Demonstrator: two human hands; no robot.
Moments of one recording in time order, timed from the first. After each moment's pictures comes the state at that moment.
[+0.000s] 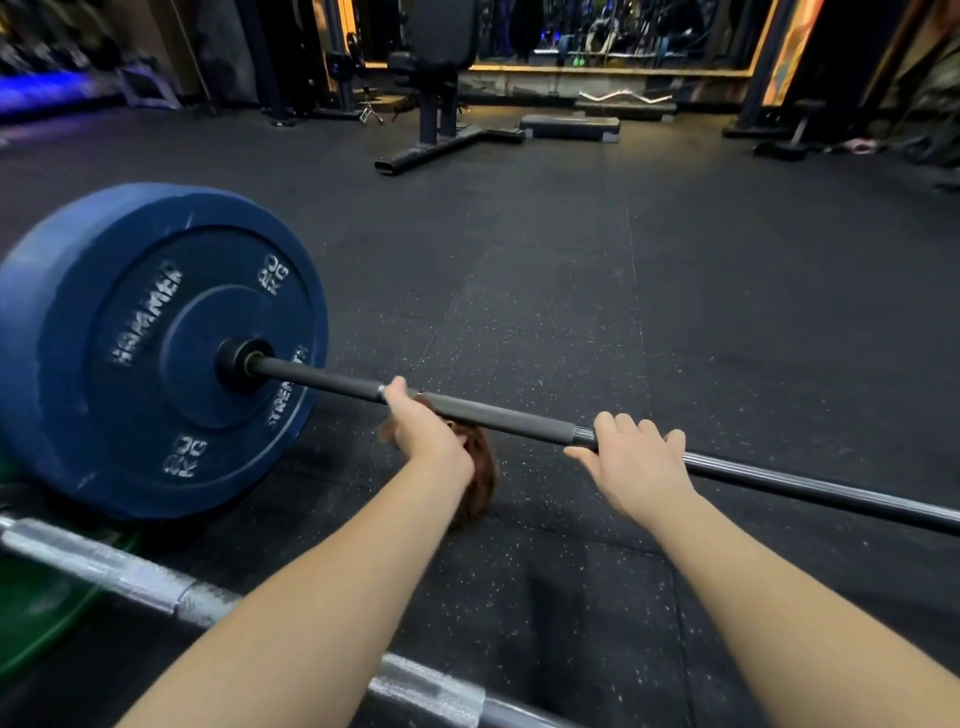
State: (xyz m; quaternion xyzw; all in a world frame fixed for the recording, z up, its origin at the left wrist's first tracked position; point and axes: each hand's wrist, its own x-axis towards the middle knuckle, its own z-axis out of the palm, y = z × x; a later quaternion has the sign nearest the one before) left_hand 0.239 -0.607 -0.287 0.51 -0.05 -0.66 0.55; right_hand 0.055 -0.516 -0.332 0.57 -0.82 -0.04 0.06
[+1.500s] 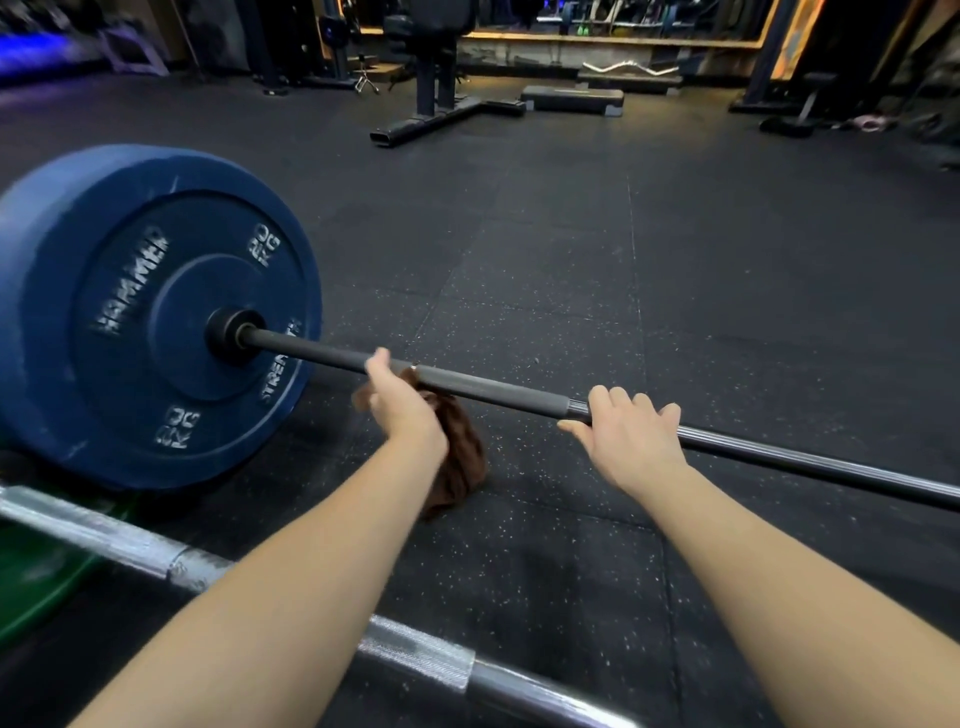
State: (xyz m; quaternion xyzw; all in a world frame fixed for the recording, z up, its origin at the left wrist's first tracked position) left_hand 0.250 -0.612 -0.298 0.52 -0.10 -0.63 0.57; right_hand 0.056 -0.516 -0.331 0.57 -0.82 -0.03 0.04
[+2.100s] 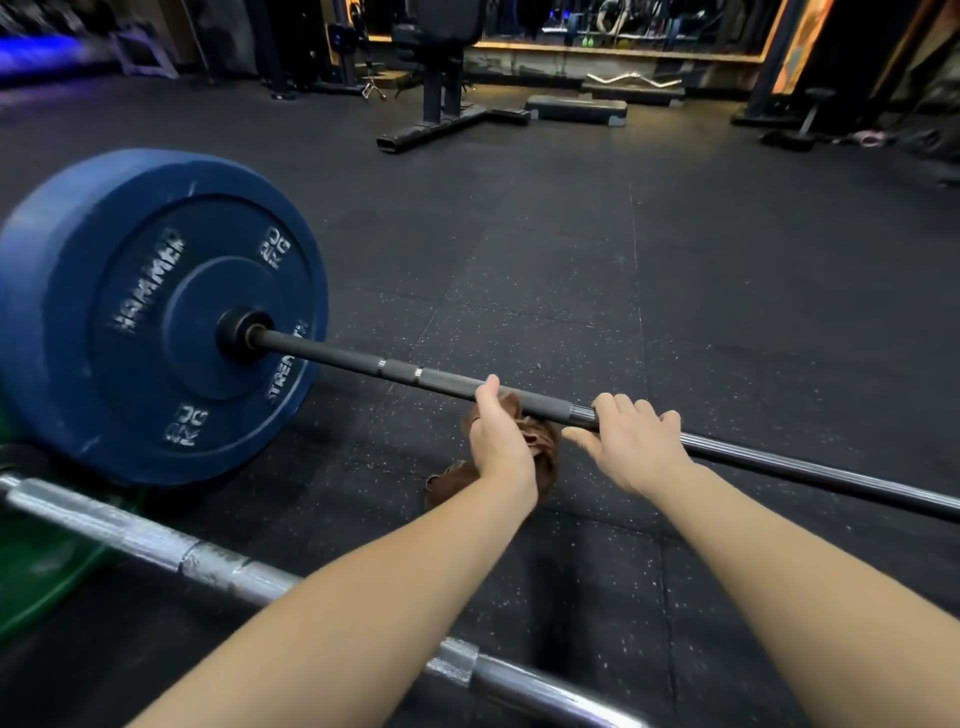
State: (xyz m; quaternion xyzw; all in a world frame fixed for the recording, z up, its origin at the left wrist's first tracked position) left_hand 0.190 -0.551 -0.316 0.50 -0.18 -0.71 0.46; right_hand 0.051 -0.515 -0.325 0.59 -0.81 -0.04 -0.01
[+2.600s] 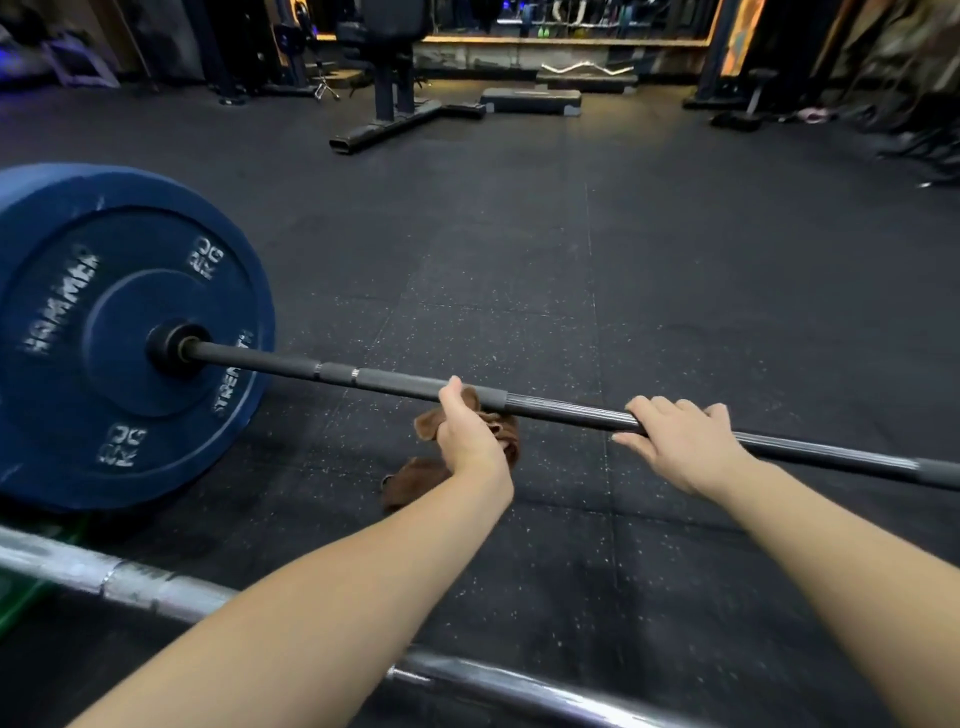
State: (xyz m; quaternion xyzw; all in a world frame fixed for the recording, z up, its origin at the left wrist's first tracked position) left_hand 0.154 -0.532 -0.312 0.53 -0.14 -0.70 0.46; right_hand -0.050 -0.443 -0.320 0.58 -0.81 -0.09 0.00
